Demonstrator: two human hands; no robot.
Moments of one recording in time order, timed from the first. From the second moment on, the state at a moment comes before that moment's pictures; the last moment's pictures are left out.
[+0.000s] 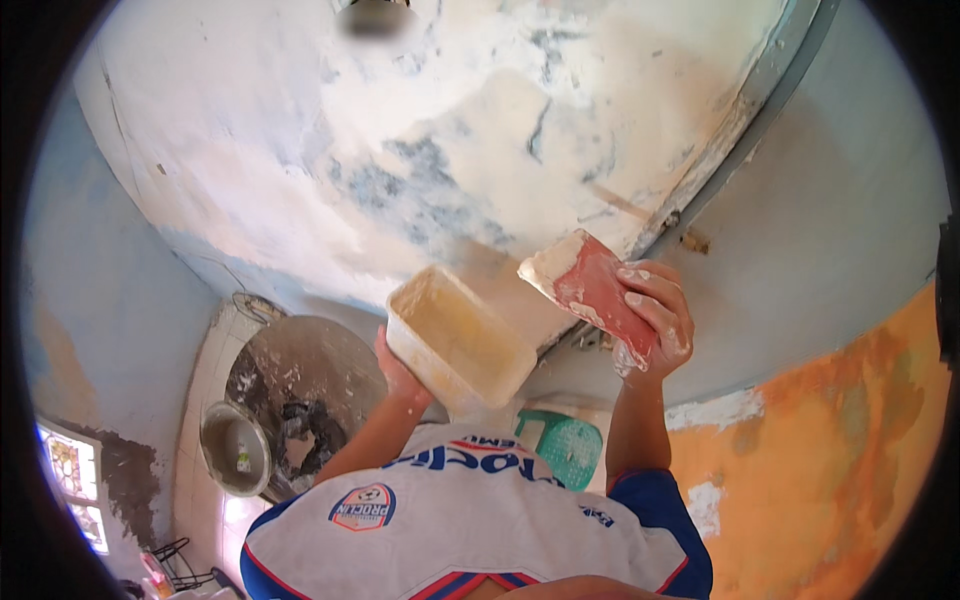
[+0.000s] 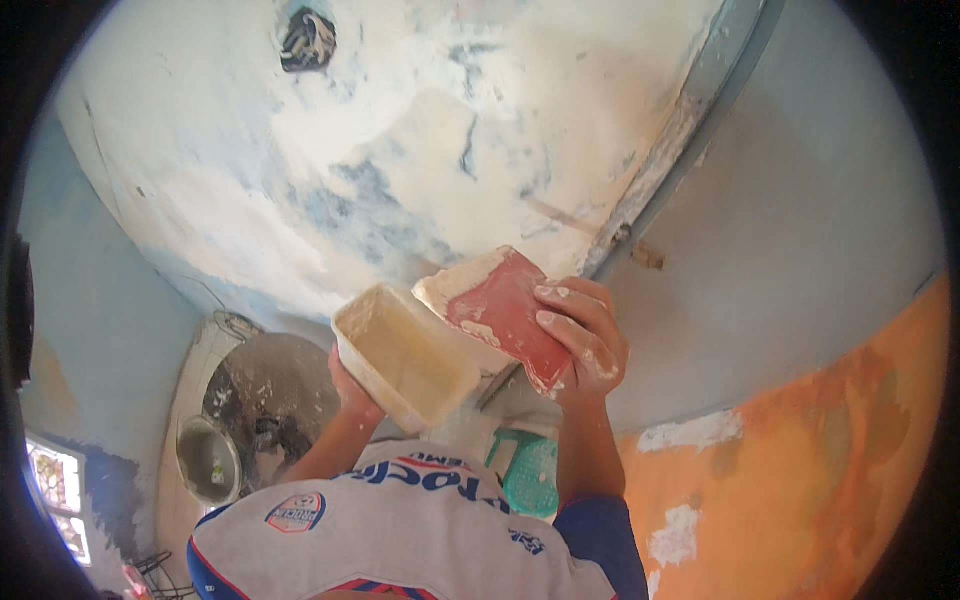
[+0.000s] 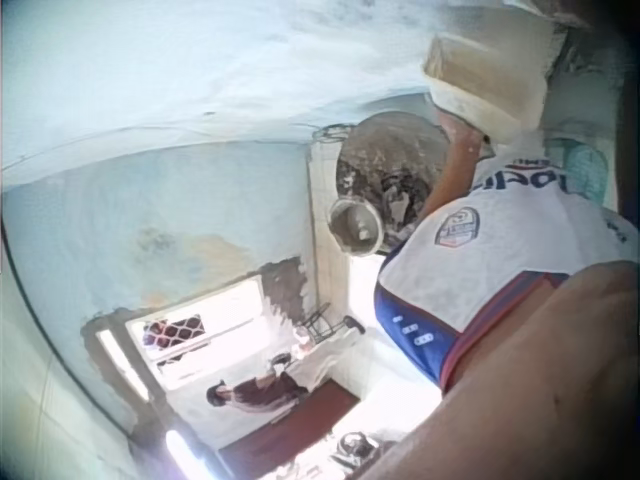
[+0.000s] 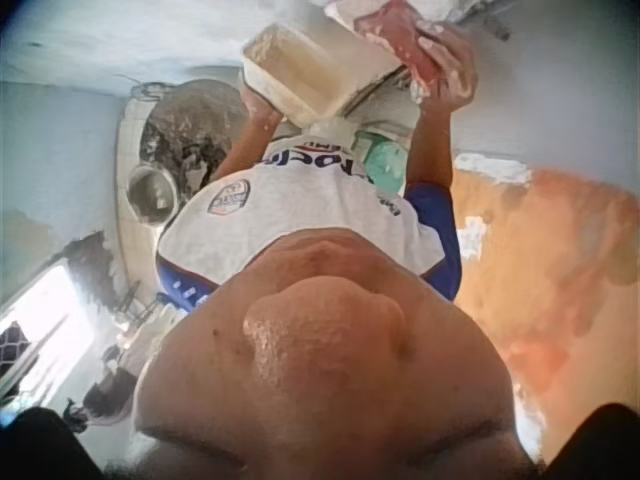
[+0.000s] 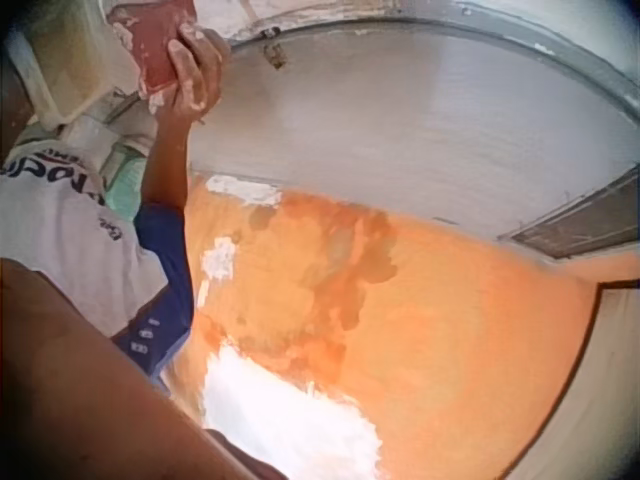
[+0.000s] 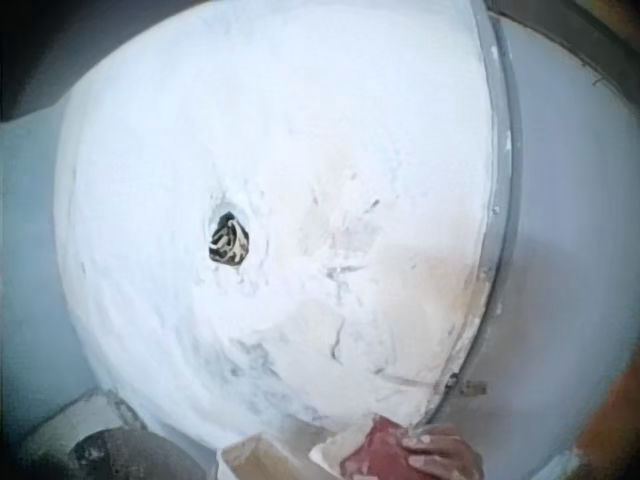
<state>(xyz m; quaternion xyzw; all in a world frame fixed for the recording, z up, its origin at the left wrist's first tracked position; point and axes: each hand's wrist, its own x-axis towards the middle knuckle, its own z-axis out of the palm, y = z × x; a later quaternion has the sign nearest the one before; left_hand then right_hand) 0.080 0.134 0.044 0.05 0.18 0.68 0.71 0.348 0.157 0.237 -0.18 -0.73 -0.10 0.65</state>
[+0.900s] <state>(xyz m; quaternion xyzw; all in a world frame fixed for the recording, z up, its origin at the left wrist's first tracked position) 0.042 0.125 0.016 0.05 0.17 0.64 0.74 0.302 0.253 0.490 -0.39 -0.72 -0.08 0.57</state>
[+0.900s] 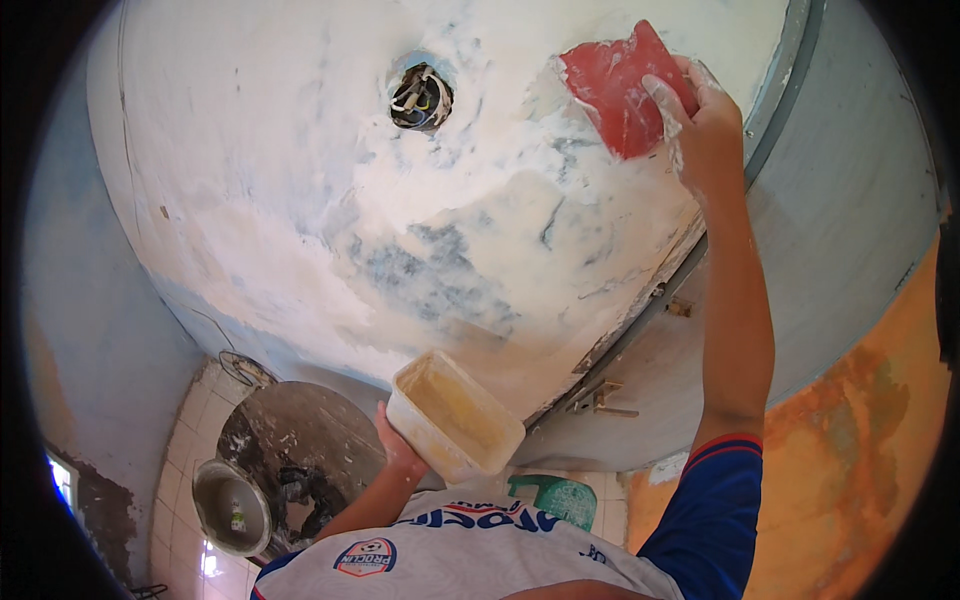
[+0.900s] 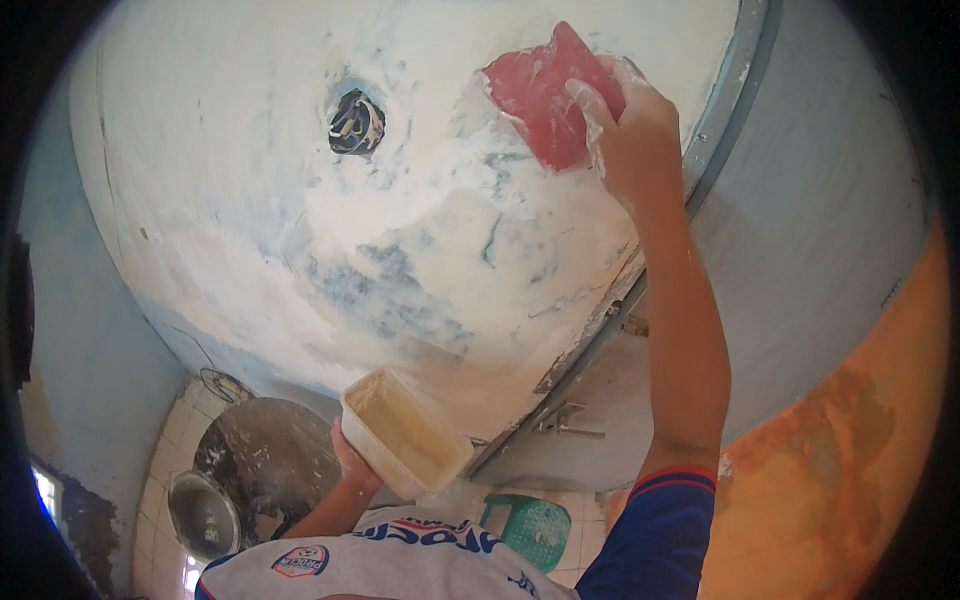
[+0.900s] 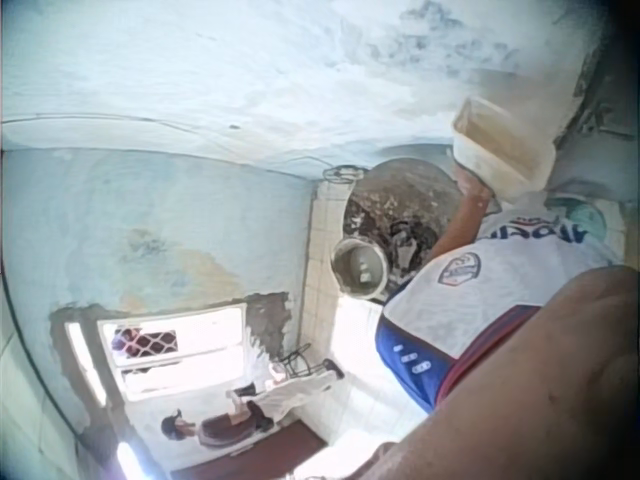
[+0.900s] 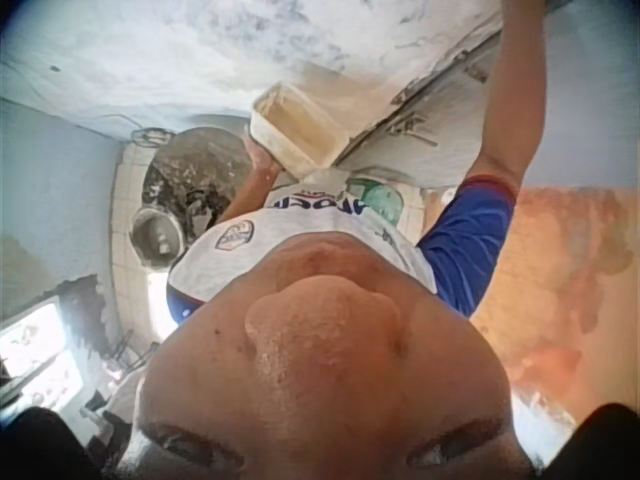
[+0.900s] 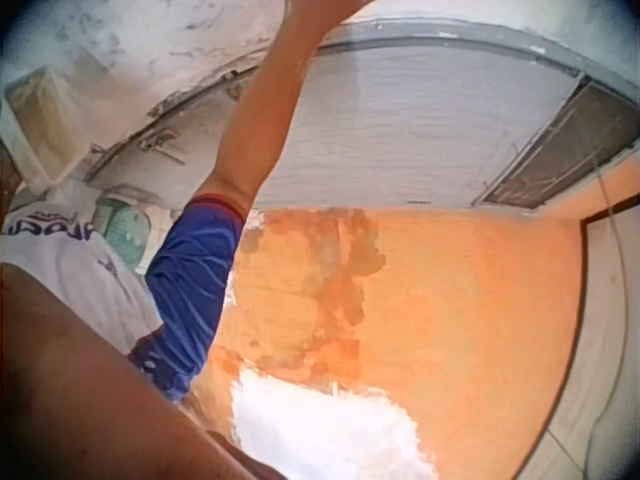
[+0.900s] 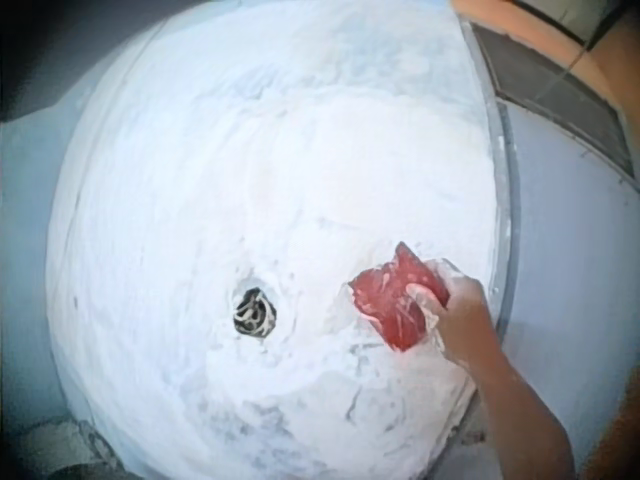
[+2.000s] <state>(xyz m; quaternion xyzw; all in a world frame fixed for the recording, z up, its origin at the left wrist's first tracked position) 0.037 0.131 0.007 0.03 0.17 0.66 0.73 0.311 0.260 0.514 -0.30 -0.66 -0.19 0.66</state>
